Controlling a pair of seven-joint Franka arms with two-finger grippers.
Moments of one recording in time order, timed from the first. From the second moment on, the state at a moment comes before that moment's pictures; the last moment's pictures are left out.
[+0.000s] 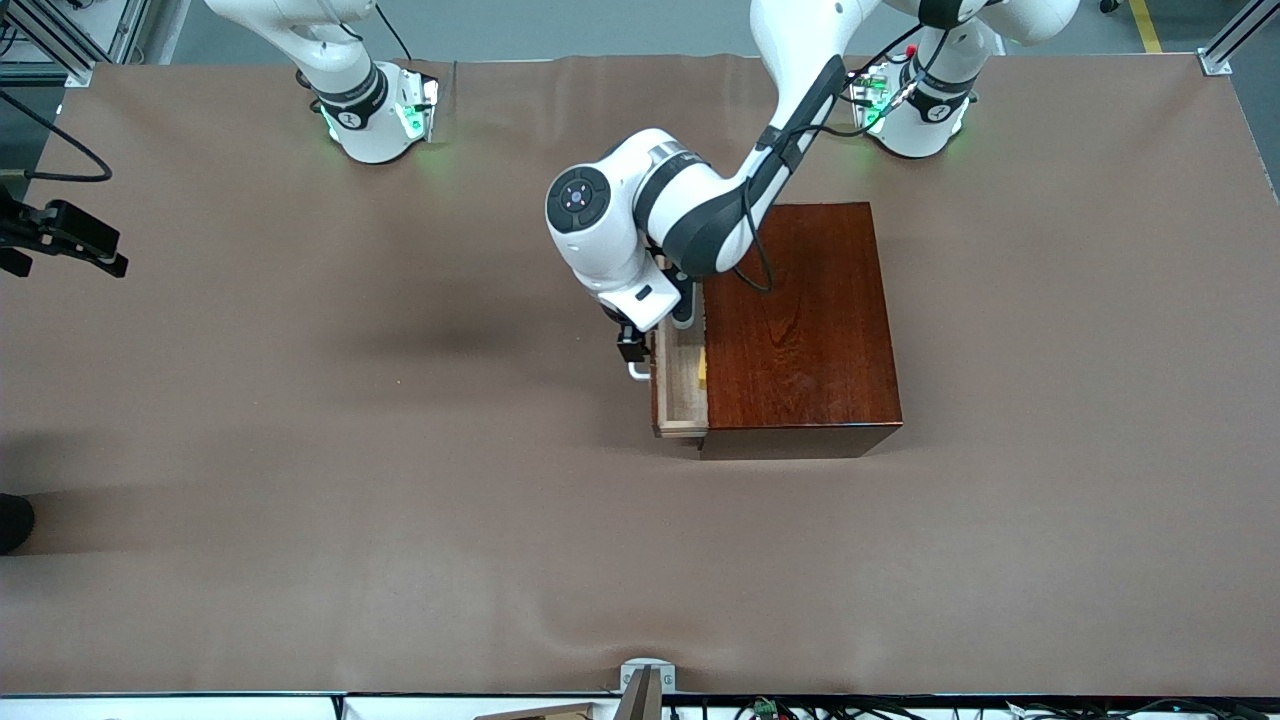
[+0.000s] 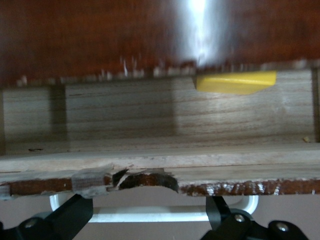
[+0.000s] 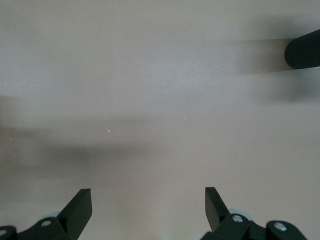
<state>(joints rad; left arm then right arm) -0.95 0.75 0.13 -1.21 0.00 1.79 -2.37 -0.02 0.02 -0.02 -1.48 -0.04 1.50 -0.05</state>
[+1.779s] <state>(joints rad) -0.87 0.61 0.23 -1.17 0.03 1.64 -2.31 -0.02 0.02 -0.02 -1.48 -0.04 1.50 -0.05</state>
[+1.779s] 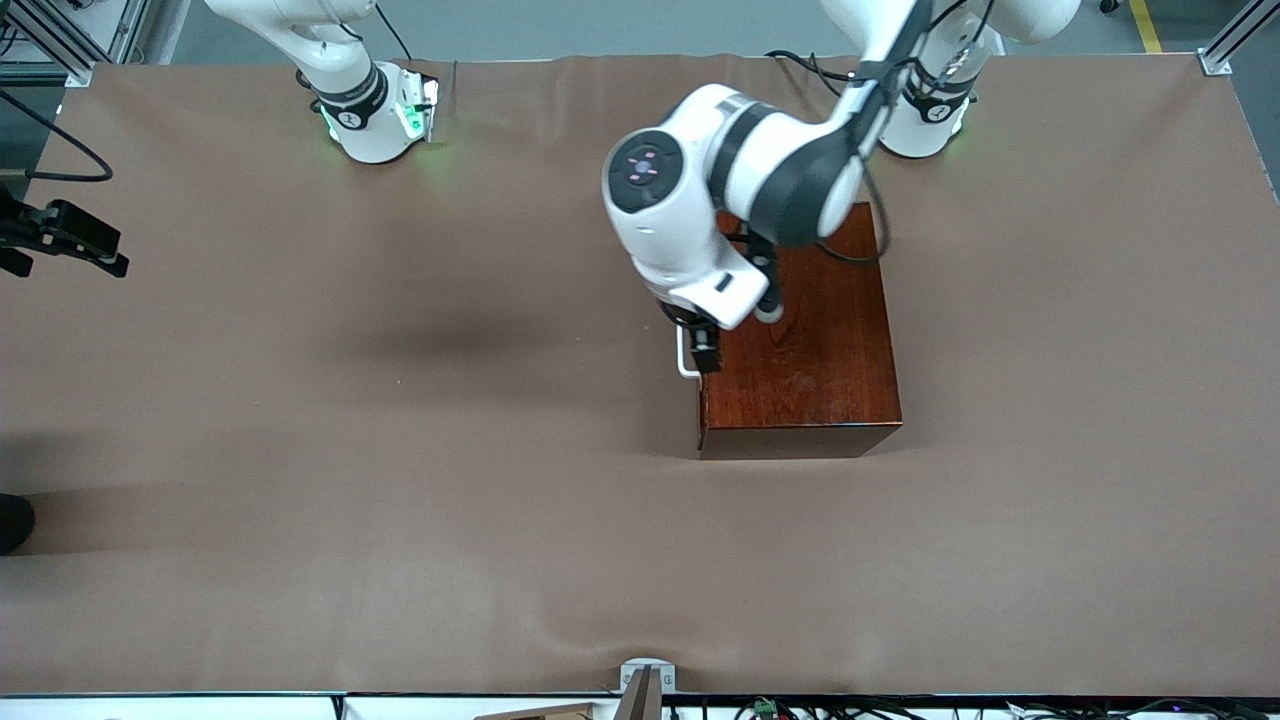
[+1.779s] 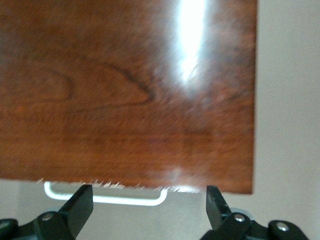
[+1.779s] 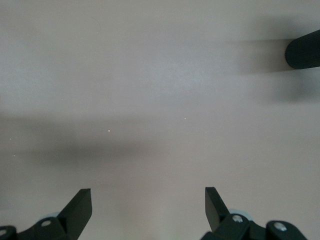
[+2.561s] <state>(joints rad) -0.68 0.44 0.23 -1.39 0.03 1.70 -1.97 -0.02 0.02 -0.02 -1.48 -0.04 1.50 -0.05</state>
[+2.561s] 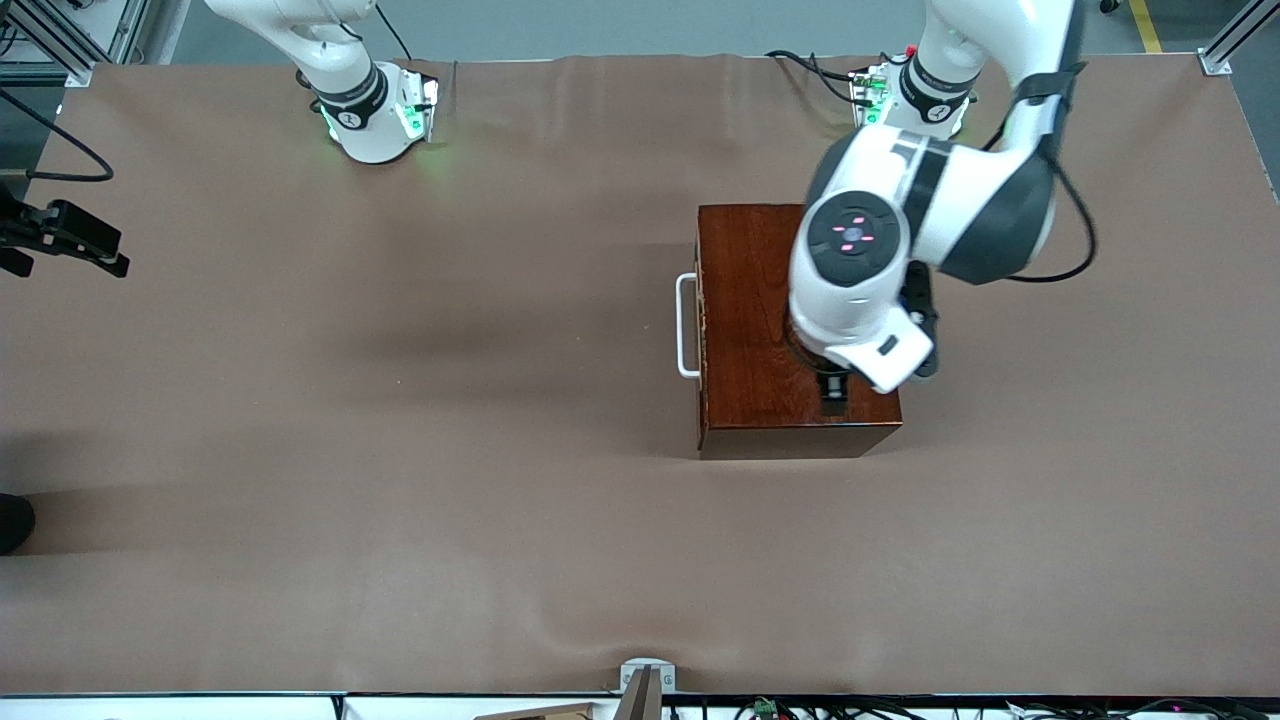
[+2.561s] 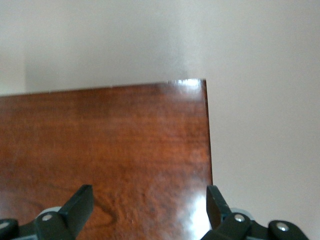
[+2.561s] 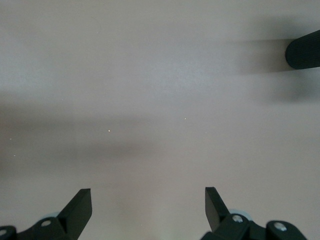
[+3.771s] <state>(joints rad) -0.31 -0.02 0.23 -1.90 0.03 1.84 -1.07 -0.02 0.02 -0.02 -1.49 -0.04 1.50 -0.05</state>
